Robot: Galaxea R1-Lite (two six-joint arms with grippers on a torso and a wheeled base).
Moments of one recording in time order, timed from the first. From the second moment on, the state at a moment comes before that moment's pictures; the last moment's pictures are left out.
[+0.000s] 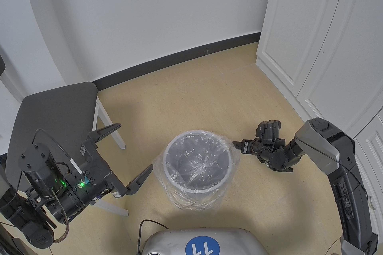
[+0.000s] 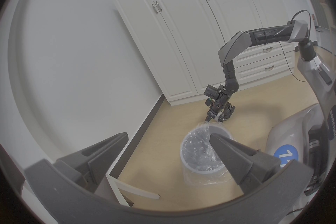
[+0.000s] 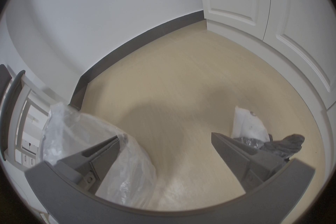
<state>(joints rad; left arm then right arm) -0.53 1.69 -0.14 -1.53 -0.08 0.71 0.26 2.71 -1.55 -0.67 0.00 0.28</state>
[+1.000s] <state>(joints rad) -0.57 1.72 -0.14 -1.53 -0.08 0.70 0.29 2.93 -1.92 -0.59 0.00 0.44</state>
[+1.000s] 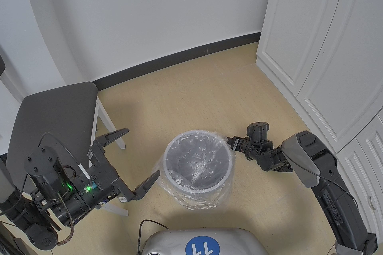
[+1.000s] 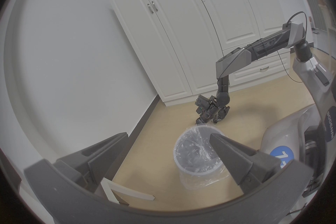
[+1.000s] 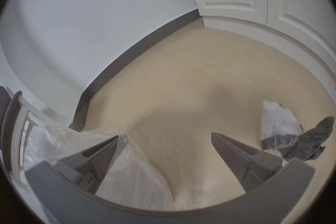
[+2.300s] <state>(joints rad) -0.57 1.75 -0.14 -1.53 -0.08 0.70 0.32 3.00 -2.00 -0.37 -0.12 0.49</state>
